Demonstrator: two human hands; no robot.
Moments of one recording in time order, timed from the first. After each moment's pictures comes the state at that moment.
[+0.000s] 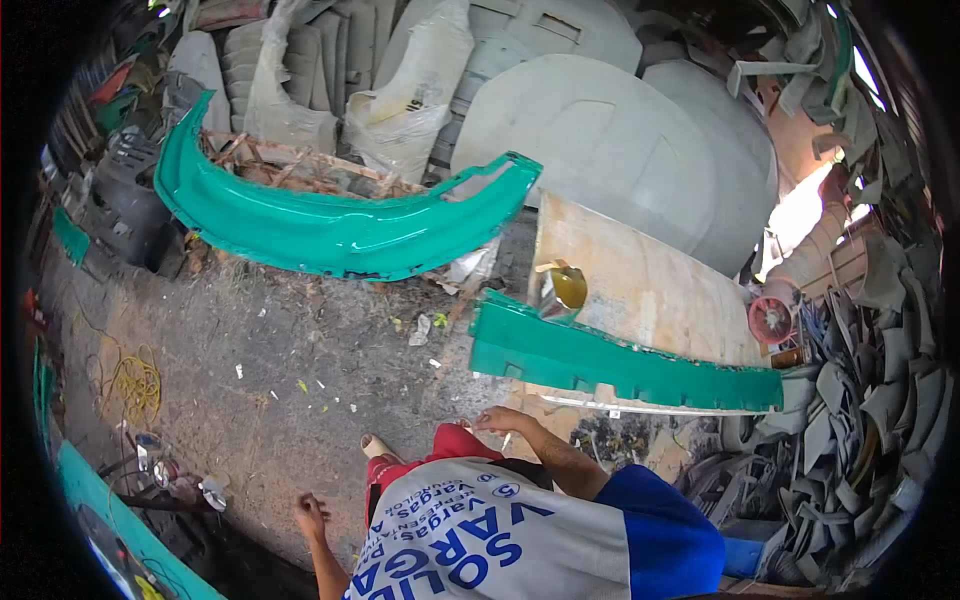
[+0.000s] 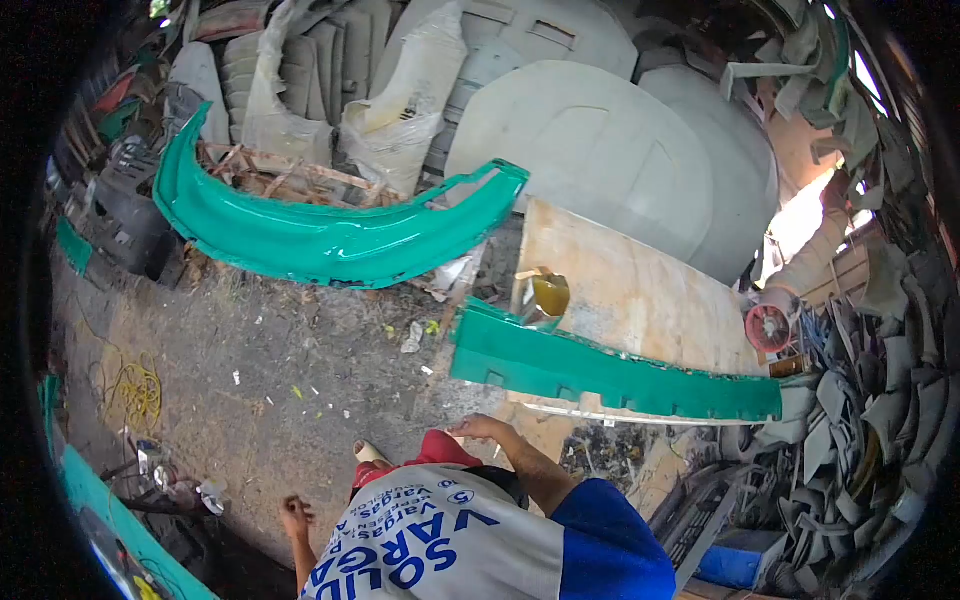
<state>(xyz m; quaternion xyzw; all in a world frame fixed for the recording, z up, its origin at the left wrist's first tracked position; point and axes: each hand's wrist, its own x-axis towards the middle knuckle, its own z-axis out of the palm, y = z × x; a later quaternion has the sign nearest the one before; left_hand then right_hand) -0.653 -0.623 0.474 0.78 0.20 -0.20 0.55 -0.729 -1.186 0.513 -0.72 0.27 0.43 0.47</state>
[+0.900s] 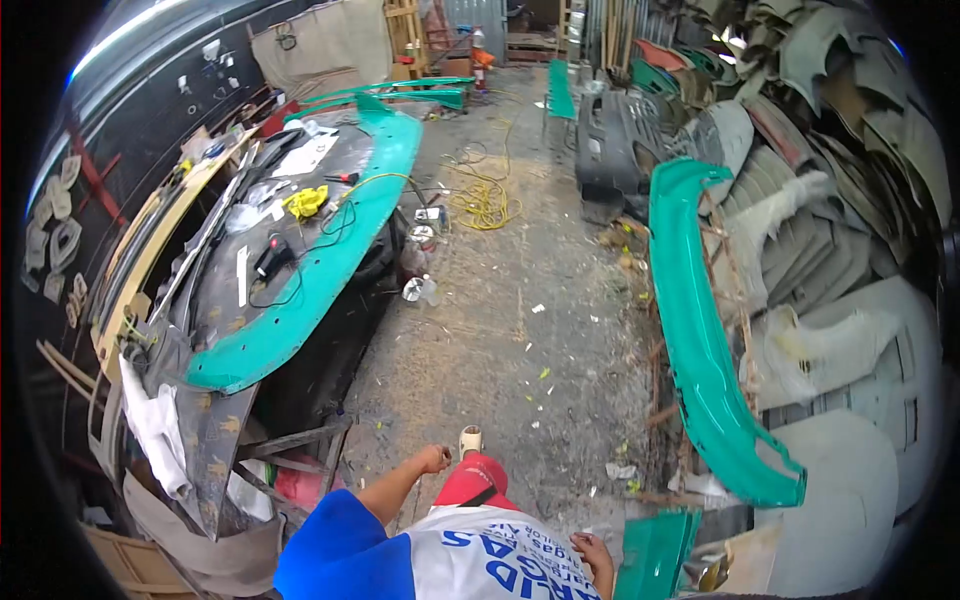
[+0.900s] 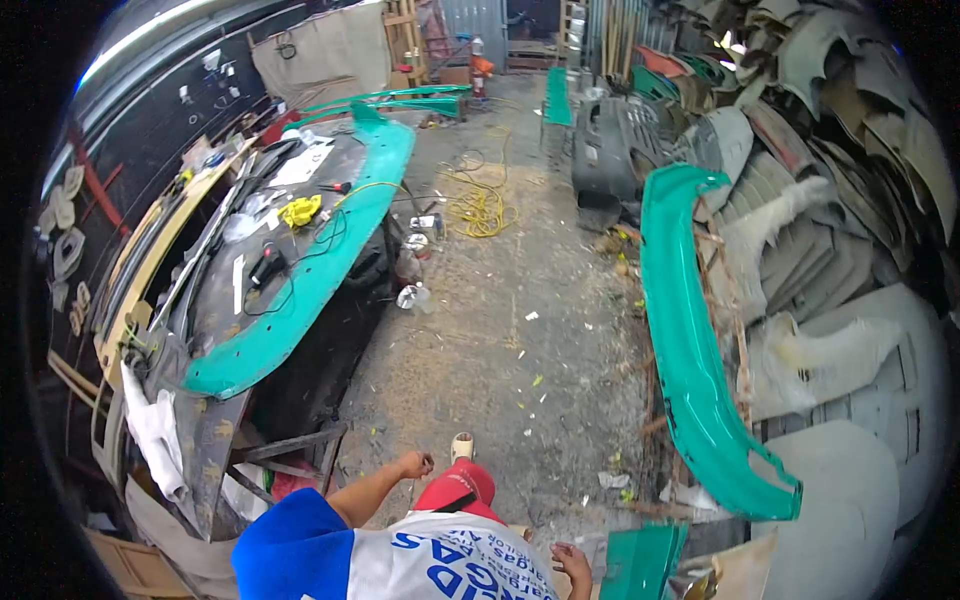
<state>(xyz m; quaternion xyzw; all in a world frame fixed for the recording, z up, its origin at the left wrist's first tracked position) -0.802 -0.699 0.462 0.84 0.26 -0.24 0.41 -0.676 -1.195 0.513 -0.71 0.12 0.52 0.45</state>
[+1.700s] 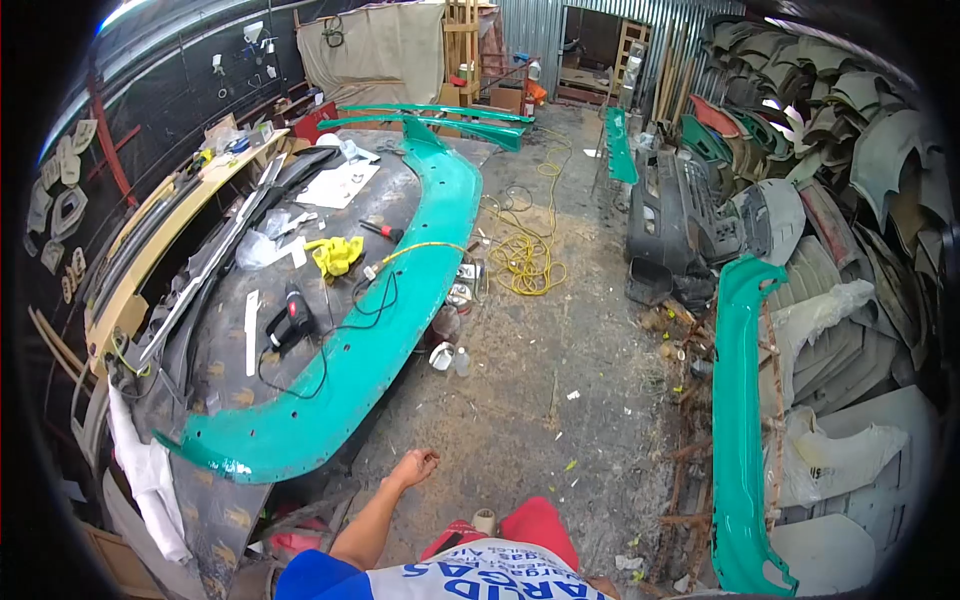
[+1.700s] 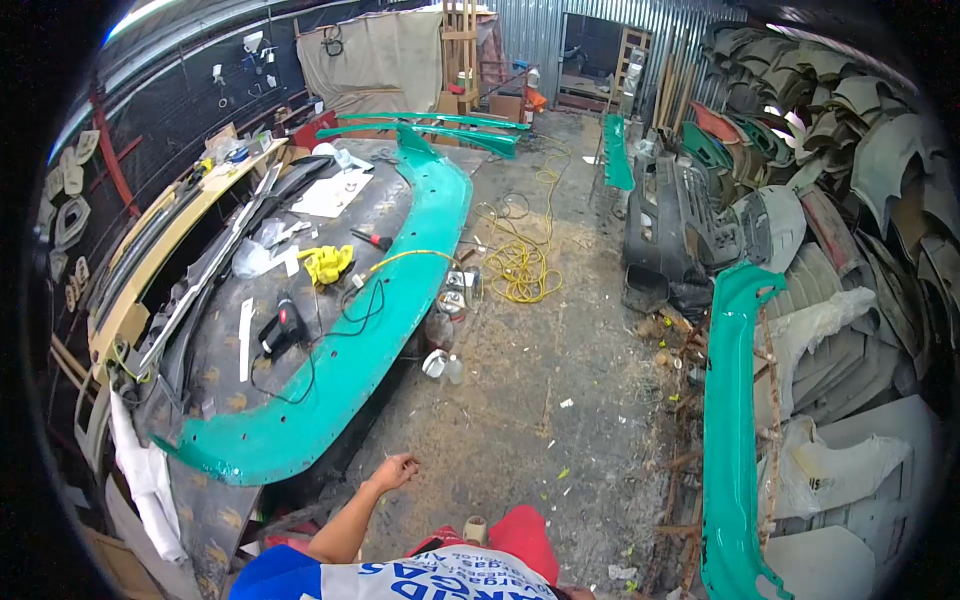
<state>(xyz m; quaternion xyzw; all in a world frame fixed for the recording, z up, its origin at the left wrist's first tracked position) -0.729 -0.409 0.568 0.83 0.32 0.01 0.45 -0.510 -0.942 0.470 -0.73 0.14 0.56 0.37</state>
